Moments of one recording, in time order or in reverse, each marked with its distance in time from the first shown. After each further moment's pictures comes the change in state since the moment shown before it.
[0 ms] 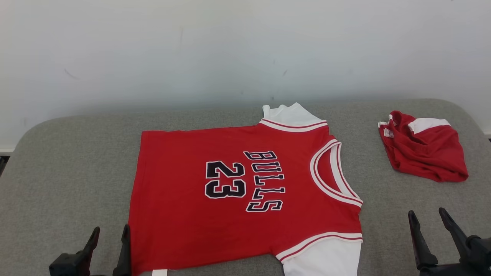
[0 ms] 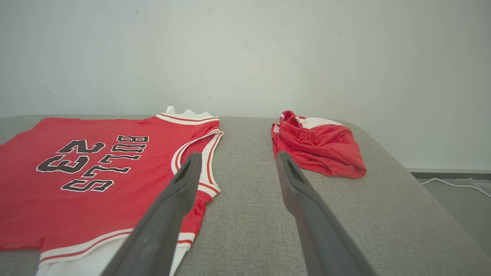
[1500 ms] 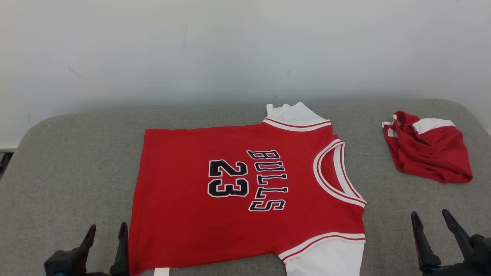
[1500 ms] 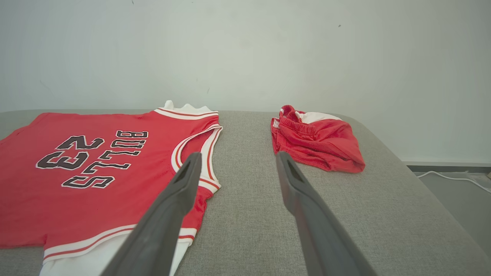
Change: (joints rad) left arm 0.040 -0.029 0.072 -0.105 0.060 0.000 0.099; right arm 0.039 0.030 -0.059 -0.069 -0.036 0.000 0.092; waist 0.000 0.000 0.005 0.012
